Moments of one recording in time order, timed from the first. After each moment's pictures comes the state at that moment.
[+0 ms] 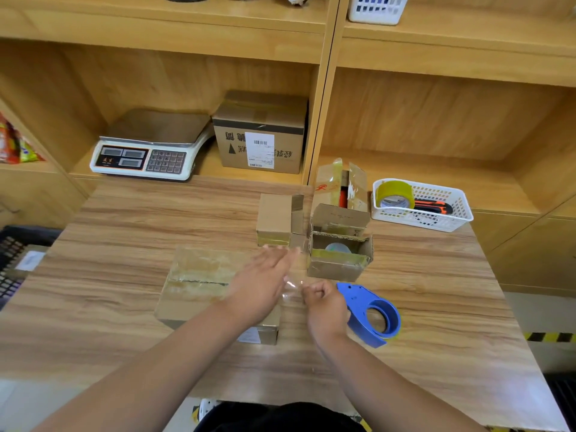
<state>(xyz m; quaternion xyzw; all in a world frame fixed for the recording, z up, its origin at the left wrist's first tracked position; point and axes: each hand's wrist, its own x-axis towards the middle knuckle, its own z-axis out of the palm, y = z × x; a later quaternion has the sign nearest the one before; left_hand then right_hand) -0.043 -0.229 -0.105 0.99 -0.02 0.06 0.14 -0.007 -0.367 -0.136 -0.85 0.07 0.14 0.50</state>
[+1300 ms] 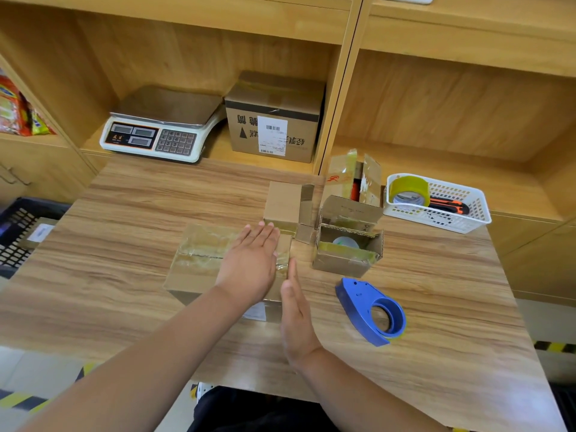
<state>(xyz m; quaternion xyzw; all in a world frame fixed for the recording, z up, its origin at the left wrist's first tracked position) -0.038 -0.215 -0.111 0.99 0.12 0.03 0.03 -0.046 -0.344 -0.142 -0.71 -0.13 0.27 0.64</state>
